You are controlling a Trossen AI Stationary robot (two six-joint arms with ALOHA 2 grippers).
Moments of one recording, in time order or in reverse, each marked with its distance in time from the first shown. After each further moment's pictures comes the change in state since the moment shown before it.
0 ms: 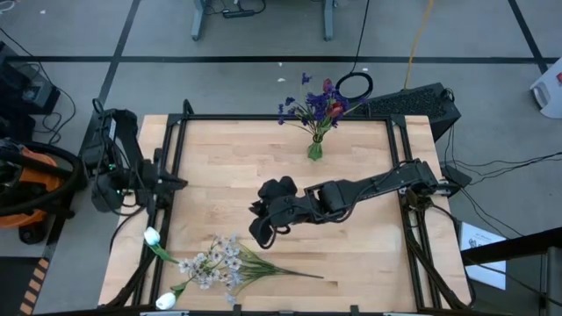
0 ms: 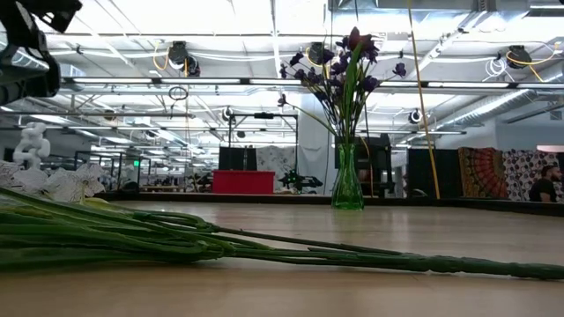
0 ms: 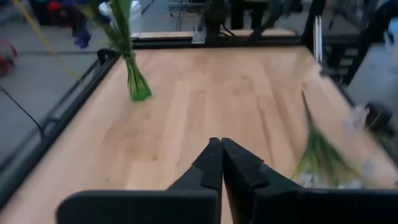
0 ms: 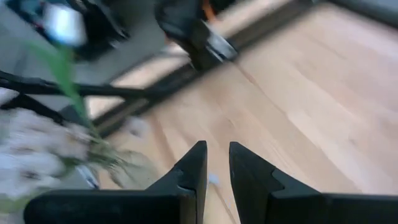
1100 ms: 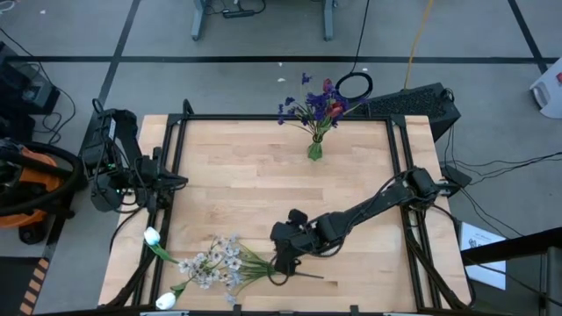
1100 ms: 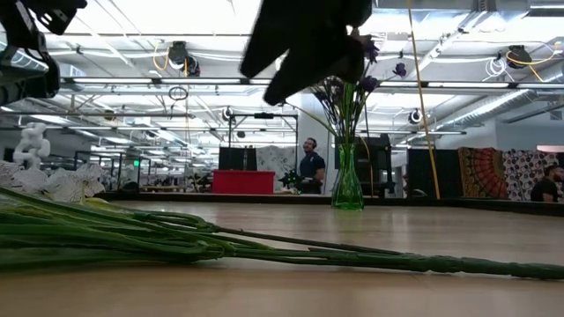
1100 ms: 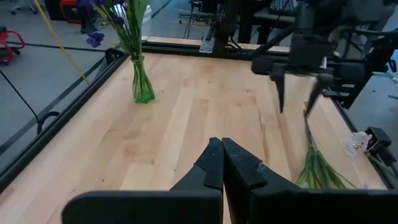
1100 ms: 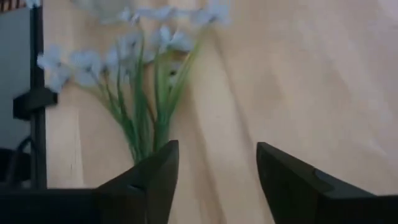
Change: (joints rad) left arm 0.004 -0.004 -0.001 0.005 -0.046 -0.083; right arm 0.120 0.038 -0.393 0.100 -0.163 -0.095
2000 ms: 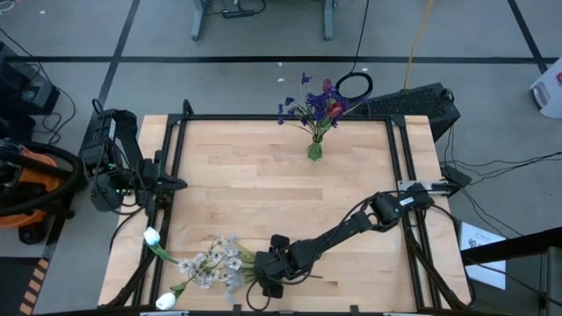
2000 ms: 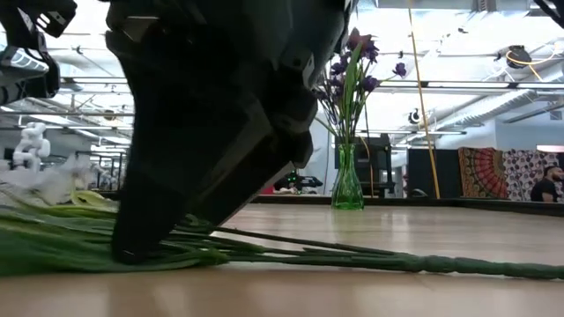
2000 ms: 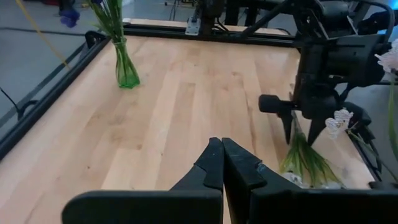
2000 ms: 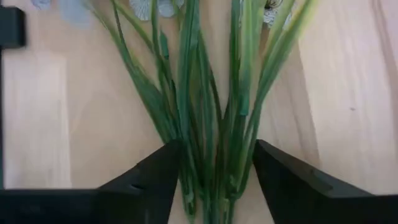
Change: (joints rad) left arm 0.000 0.000 -0.001 0.010 0.092 0.011; right arm 0.047 0.438 0.359 -0.126 -0.122 -0.043
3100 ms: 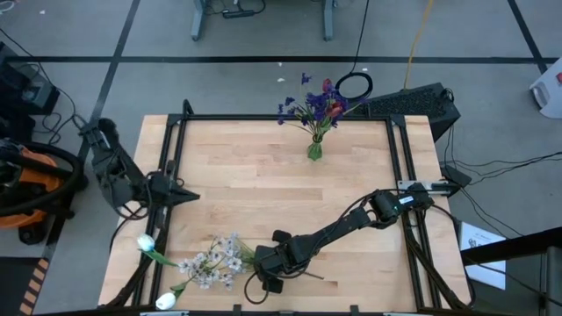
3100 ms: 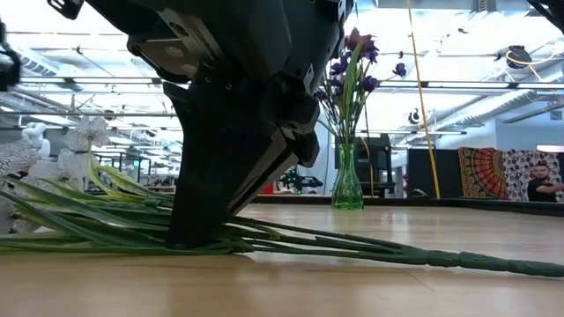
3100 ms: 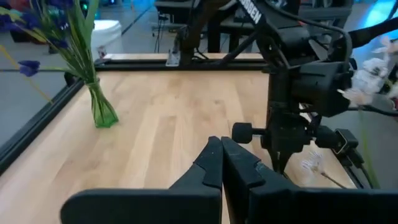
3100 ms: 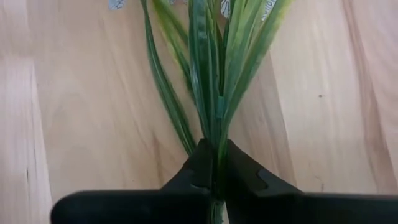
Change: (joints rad) left arm 0.322 0.017 -0.146 0.654 0.226 0.596; right arm -0.032 -0.006 0.001 -0.057 -0.013 0.023
